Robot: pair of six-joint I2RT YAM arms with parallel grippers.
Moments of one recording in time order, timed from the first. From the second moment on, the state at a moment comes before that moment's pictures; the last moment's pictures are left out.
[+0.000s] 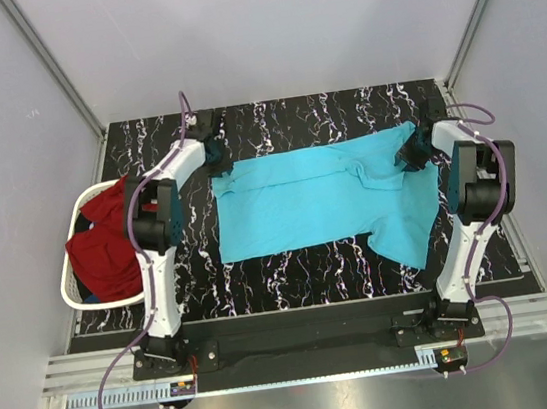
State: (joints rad) left arm -0.27 2.24 1.79 -0.62 -0.07 -0.48; right arm -0.16 2.03 1.42 -0.50 -0.06 0.66
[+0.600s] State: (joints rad) left arm -0.27 2.21 1.81 -0.68 -0.11 -0.37; right arm -0.16 2.10 1.52 -0.50 -0.07 0.66
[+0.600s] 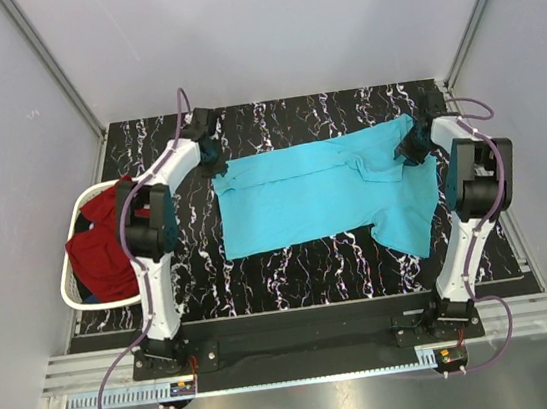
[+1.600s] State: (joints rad) left arm -0.31 2.16 1.68 -0.71 -0.14 -0.25; right arm -0.16 1.63 1.23 -0.69 -0.05 0.68
